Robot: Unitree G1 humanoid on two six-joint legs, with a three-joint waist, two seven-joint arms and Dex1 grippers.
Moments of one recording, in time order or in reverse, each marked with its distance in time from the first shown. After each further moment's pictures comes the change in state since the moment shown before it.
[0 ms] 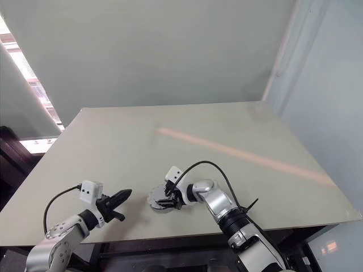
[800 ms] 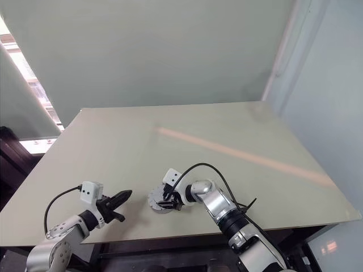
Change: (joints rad) left arm 0.000 0.000 -0.002 0.007 0.002 -0.001 -0.012; right arm -0.003 -0.017 0.072 -0.016 -0.076 -0.046 -0.022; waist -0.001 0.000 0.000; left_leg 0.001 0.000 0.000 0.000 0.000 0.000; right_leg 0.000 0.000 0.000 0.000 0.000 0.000
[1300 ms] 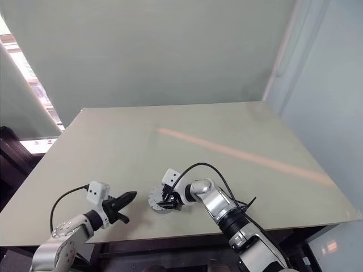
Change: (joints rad) left arm -0.015 -0.011 -0.070 0.001 0.047 -0.019 -0.001; right arm -0.005 -0.006 0.015 -0.020 -0.014 0.022 0.000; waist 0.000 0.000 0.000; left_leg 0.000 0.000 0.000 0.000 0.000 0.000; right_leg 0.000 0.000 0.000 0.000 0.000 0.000
